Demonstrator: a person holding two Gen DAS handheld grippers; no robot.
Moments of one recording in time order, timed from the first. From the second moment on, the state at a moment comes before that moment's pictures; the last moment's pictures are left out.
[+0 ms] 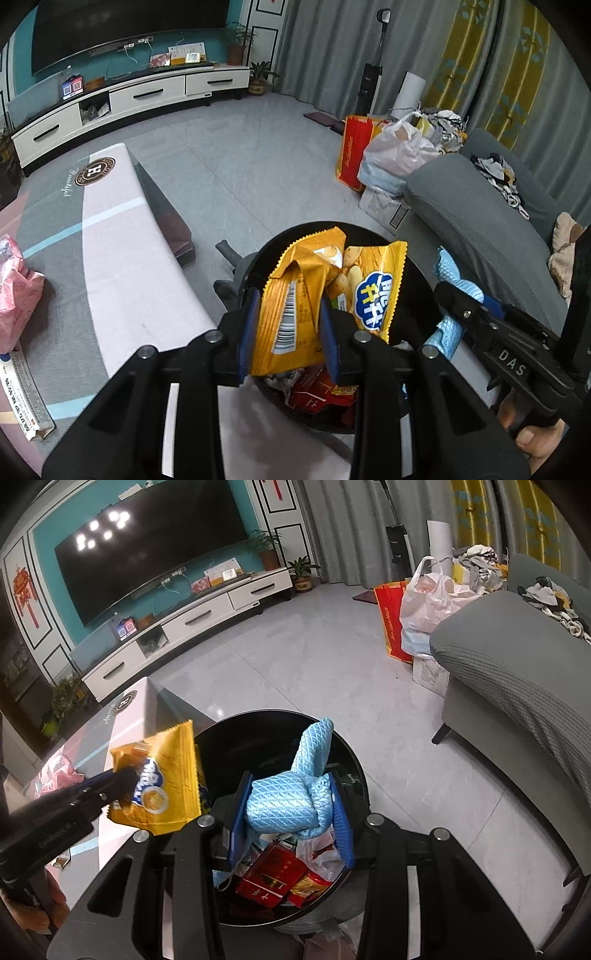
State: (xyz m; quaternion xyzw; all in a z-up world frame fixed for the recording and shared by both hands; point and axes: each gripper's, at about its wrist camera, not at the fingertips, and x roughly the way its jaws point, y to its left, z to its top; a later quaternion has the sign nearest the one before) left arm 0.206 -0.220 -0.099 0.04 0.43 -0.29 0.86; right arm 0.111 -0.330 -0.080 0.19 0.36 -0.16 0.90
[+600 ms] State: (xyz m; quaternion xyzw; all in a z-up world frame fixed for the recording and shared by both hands) left arm 0.215 -0.240 -0.122 0.07 0.45 -0.28 0.84; right arm 0.124 -0.331 -0.093 0.17 0.39 -0.16 0.89
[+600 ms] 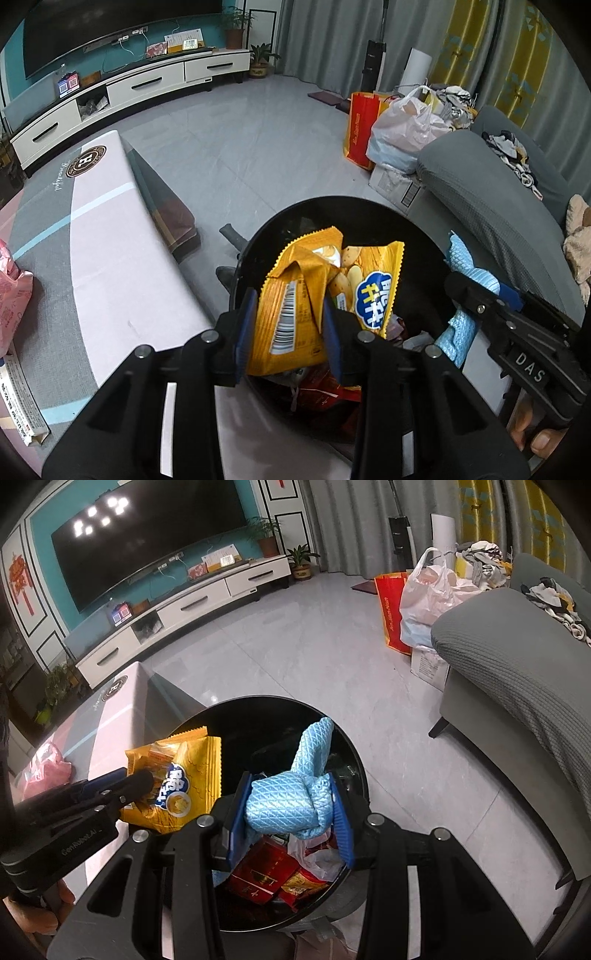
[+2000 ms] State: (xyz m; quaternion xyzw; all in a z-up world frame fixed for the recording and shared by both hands) left arm 0.174 -0.178 -0.060 0.04 0.35 -0.27 0.90; right arm 0.108 -0.295 -0.051 0.12 0.32 -0.16 0.93
